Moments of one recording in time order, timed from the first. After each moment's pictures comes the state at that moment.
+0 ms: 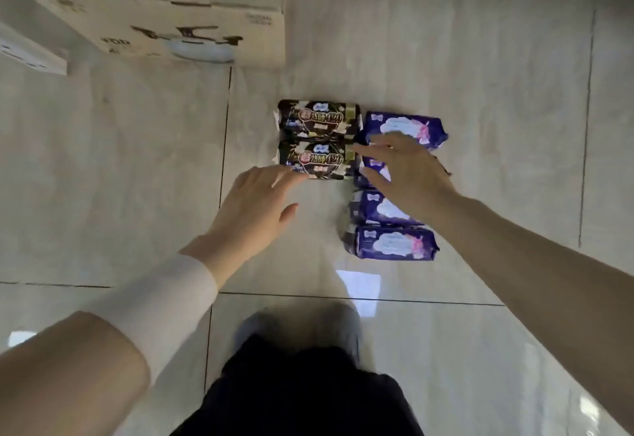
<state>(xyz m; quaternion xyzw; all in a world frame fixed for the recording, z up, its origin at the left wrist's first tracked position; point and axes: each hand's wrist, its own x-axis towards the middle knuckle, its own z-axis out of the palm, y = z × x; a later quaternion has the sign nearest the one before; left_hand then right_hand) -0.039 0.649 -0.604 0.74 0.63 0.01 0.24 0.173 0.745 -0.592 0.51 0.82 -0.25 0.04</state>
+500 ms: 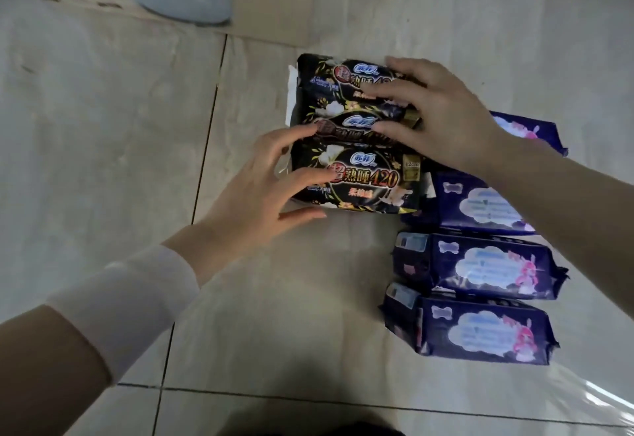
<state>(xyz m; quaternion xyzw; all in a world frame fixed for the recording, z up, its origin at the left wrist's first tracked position) -0.070 0.697 -0.780 0.79 0.52 0.28 0.17 0.145 0.842 -0.736 0.37 0.91 -0.19 -0.04</state>
